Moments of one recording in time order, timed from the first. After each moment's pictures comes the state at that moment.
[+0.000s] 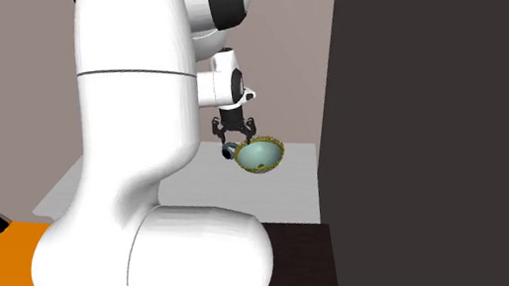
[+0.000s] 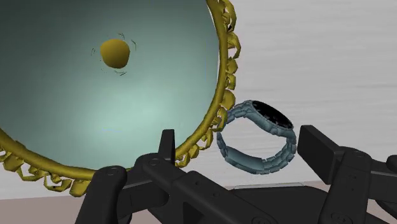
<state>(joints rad) 0.00 0.59 0.06 -2.03 -0.05 2.58 0.16</state>
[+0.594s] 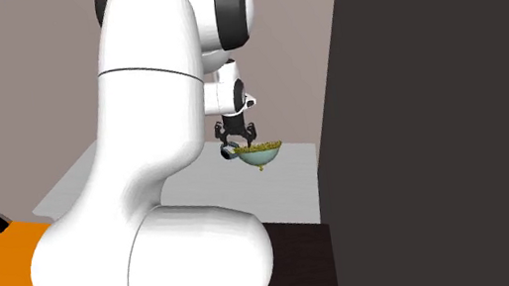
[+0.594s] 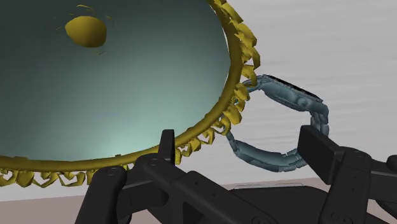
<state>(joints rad) 0.01 0.74 0.05 -1.90 -0.05 2.63 0.18</state>
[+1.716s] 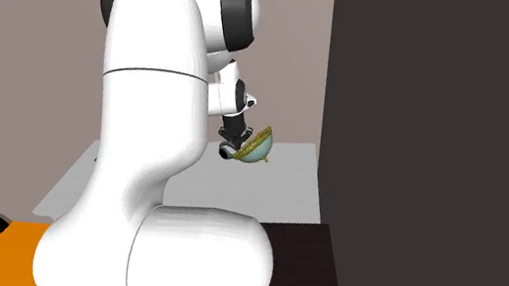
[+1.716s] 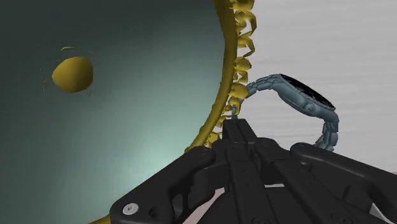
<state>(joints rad) -0.03 0.74 0.09 -1.90 -0.10 2.64 0.19</state>
